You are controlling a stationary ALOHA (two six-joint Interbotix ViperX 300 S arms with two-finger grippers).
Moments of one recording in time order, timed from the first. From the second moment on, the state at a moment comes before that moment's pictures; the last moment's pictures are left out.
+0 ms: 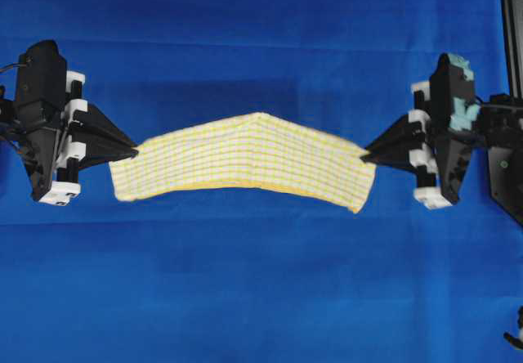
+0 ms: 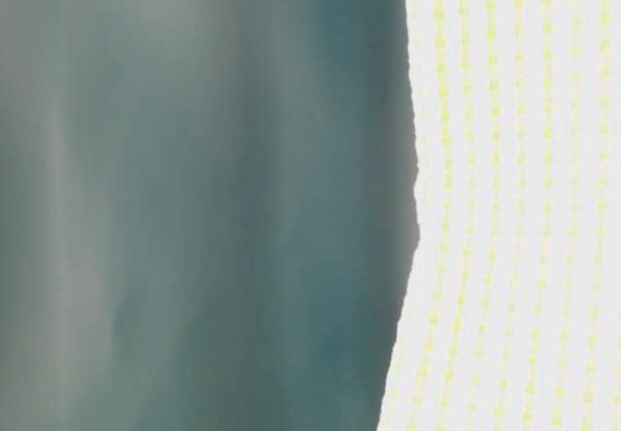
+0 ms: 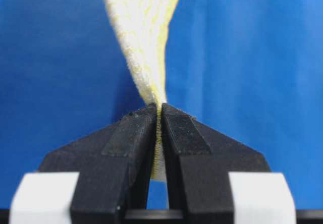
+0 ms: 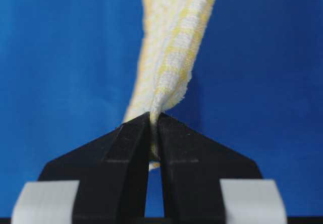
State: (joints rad) left arm -0.04 -0.57 1.05 -0.08 0.10 -0.15; right arm -0.05 -0.55 1.10 0.59 0.06 -0.23
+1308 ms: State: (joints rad) left arm -0.26 0.06 0.60 -0.10 -0.27 -0.15; right arm -0.54 -0.16 0.71 0.35 0.05 -0.23
